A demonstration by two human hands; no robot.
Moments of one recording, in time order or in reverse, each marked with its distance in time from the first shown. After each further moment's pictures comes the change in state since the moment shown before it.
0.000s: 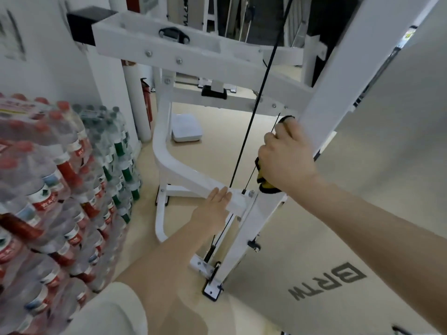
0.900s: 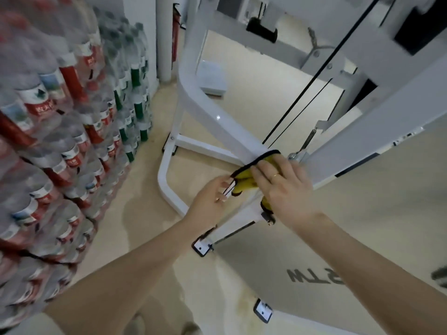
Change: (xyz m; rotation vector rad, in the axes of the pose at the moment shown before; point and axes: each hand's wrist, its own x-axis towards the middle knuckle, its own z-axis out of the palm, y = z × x) left_hand -0.041 -0.036 0.095 -0.960 0.340 -0.201; right_hand -0.072 -0.128 0.090 0.253 0.118 -0.163
